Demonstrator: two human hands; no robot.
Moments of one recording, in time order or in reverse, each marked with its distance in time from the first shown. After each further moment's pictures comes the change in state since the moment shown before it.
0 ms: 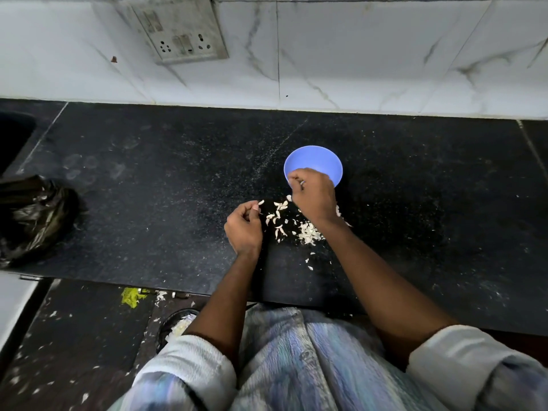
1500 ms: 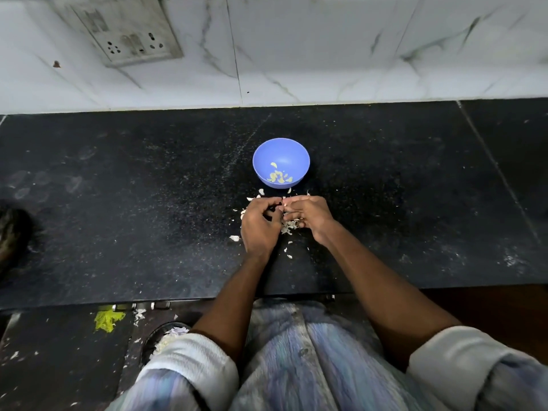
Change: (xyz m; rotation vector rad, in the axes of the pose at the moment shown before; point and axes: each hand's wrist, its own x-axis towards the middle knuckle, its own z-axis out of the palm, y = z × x) left_hand -0.054 0.023 0.037 0.018 -0.332 0.369; right_hand -0.061 0.044 -0.025 0.808 -0.202 0.787
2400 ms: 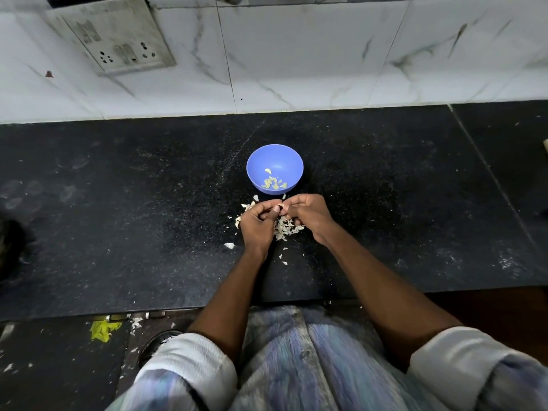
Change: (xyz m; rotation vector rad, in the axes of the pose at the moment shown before) left_hand 0.014 -0.001 0.016 -0.491 -0.128 -0.332; right_hand 0.010 -0.005 -0.013 -0.153 0.006 -0.145
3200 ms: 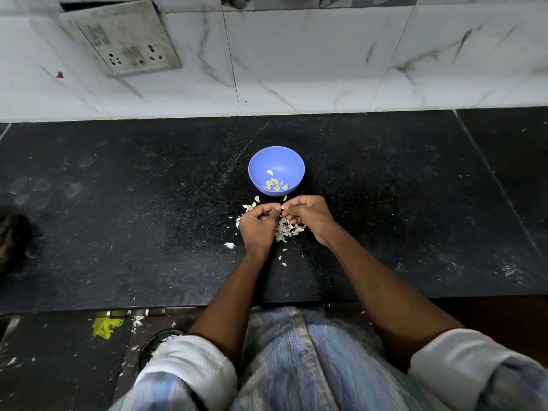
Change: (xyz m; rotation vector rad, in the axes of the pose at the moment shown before) left_hand -0.002 0.002 0.005 0.104 0.135 0.022; right_hand 0.001 -0.003 -0.006 0.036 -0.046 -0.009
